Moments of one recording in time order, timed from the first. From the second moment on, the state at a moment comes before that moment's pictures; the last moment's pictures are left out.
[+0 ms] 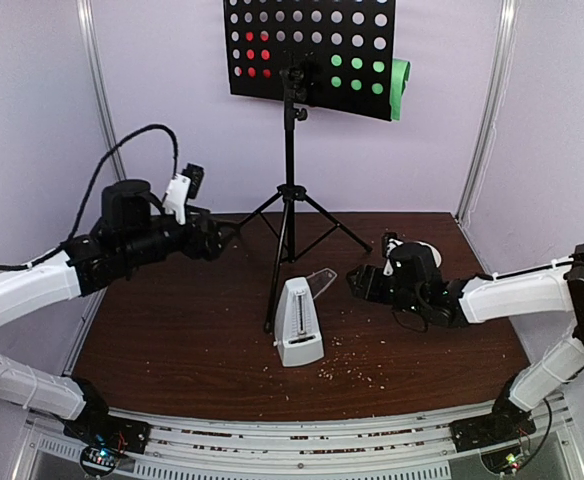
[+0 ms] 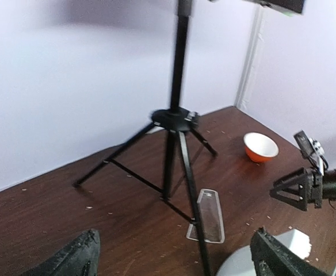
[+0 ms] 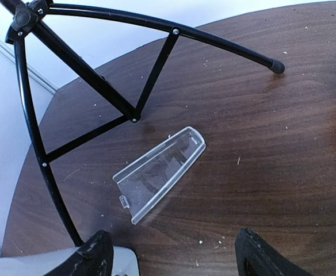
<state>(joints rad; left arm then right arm) -0.68 1.17 0.94 -0.01 0.06 -0.10 0.74 1.48 0.71 0.27 0.22 0.70</state>
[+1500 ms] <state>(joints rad) -0.54 1.11 0.92 -0.08 -0.02 0.03 0.74 2.16 1.39 -0.14 0.45 0.72</state>
